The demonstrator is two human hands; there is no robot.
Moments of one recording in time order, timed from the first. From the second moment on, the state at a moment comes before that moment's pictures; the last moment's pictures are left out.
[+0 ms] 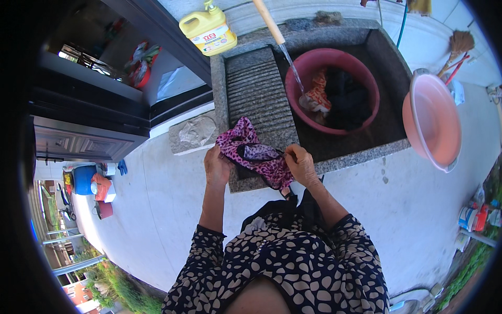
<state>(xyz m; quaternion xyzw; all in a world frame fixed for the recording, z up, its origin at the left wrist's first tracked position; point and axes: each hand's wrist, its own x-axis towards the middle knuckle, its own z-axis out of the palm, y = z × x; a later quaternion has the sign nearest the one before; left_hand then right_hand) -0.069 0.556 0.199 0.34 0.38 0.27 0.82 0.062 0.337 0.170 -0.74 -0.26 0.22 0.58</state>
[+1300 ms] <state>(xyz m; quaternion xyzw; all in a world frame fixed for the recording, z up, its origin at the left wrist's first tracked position) -0.022 0.538 0.161 0.88 0.25 0.02 0.40 0.070 0.384 0.277 -0.70 -0.54 0.04 0.47</state>
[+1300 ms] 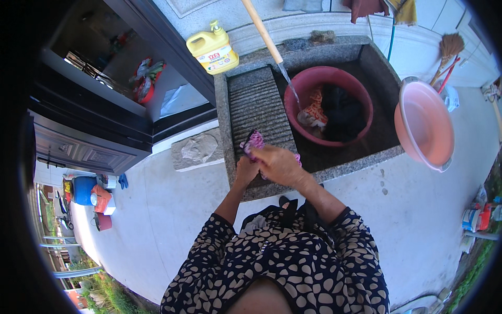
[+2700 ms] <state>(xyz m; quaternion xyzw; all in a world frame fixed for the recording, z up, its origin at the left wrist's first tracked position) -0.012 0.512 0.185 0.28 0.21 -0.04 0.93 0.246 0.302 0.365 -0.44 -0.12 0.04 0.89</state>
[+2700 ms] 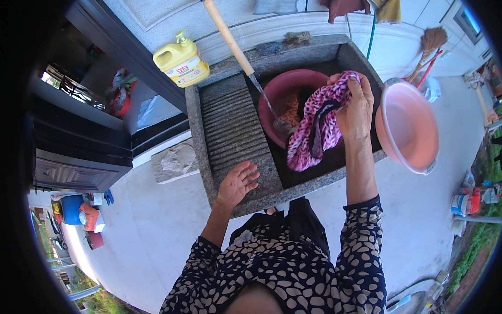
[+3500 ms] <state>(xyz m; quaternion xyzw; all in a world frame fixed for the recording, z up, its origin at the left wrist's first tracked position) 0.173 0.369 0.114 0.89 0.16 0.10 0.41 0.368 0.273 0.094 -0.93 -0.19 0.28 0.16</state>
